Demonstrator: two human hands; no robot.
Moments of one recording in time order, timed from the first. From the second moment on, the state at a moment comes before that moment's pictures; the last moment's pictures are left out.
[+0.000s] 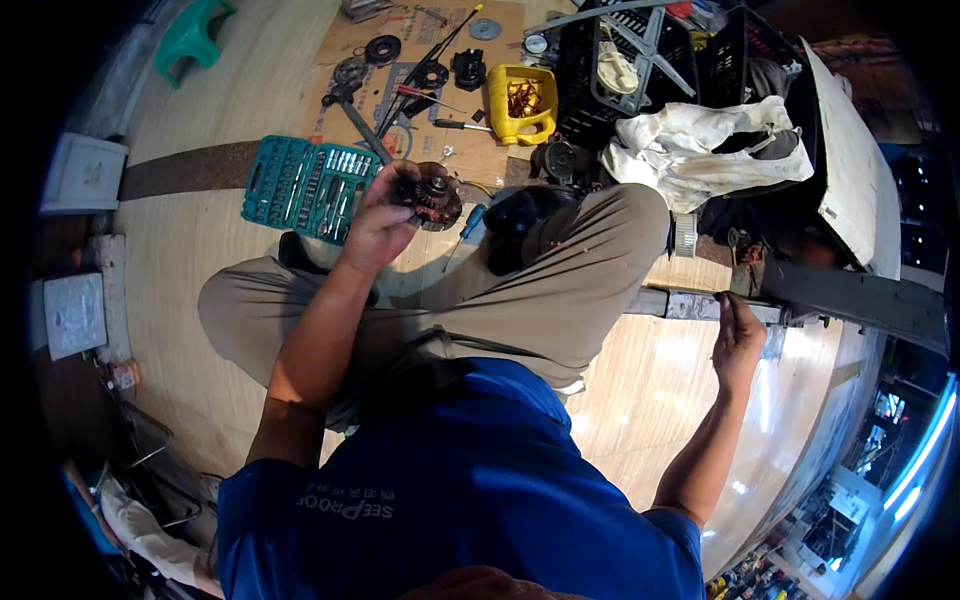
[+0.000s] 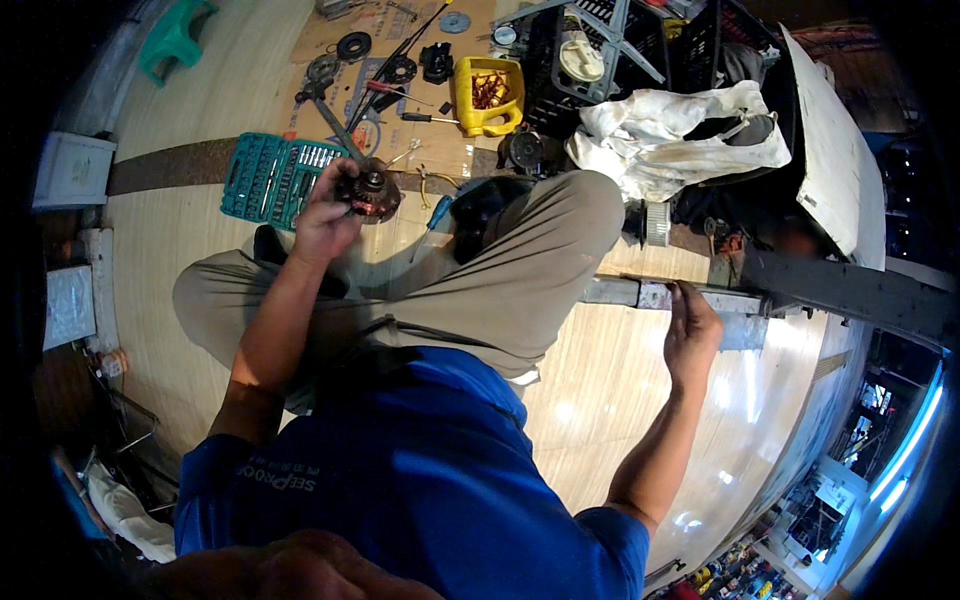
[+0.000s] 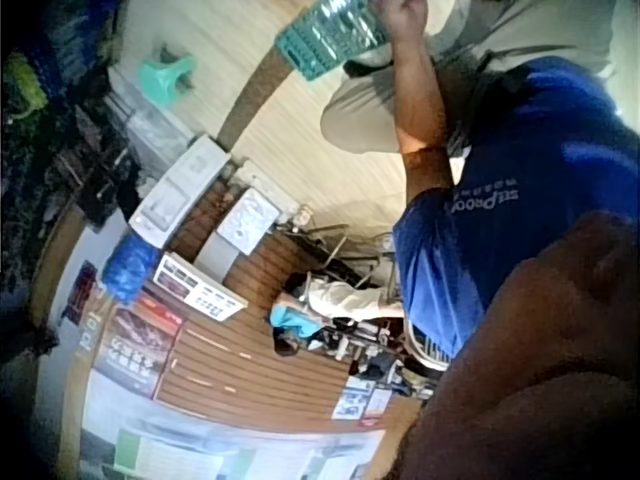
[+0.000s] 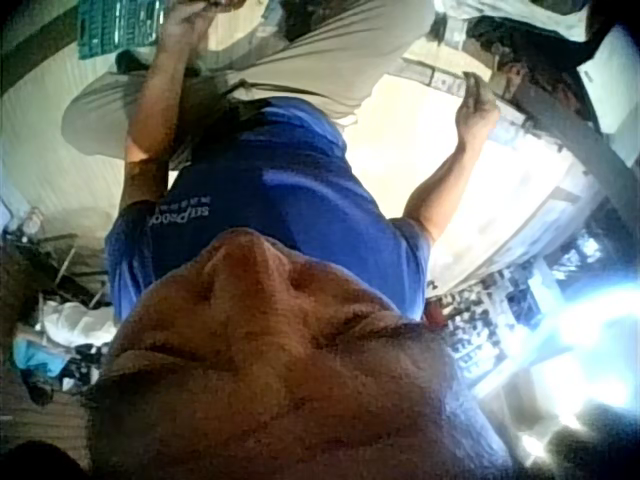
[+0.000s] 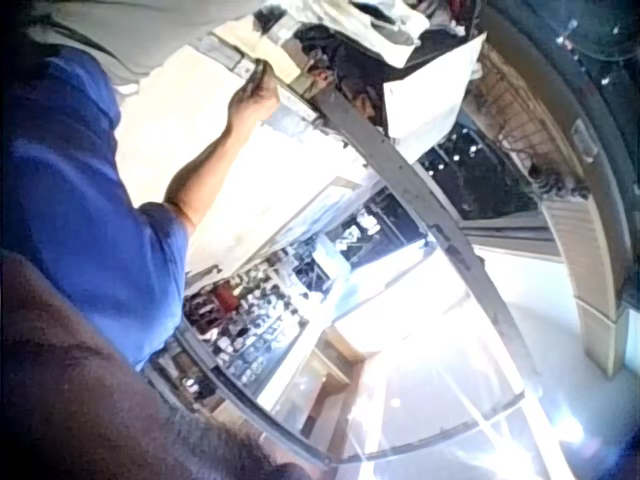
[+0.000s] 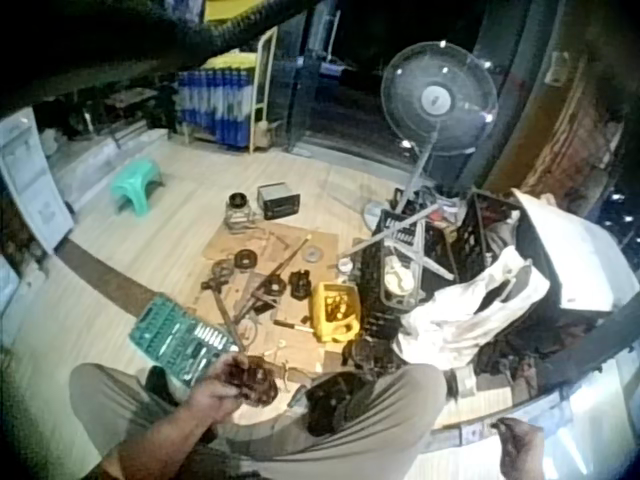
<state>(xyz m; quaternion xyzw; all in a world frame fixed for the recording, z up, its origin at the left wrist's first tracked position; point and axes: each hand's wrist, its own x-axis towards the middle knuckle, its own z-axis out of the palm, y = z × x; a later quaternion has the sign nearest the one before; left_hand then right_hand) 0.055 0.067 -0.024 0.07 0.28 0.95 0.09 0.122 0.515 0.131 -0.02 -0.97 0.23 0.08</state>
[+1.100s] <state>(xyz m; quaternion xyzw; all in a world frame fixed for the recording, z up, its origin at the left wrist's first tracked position) 0.038 0.054 -0.070 -0.13 0.18 0.97 -0.02 0.288 0.558 0.043 -0.06 -0.97 0.15 -0.16</state>
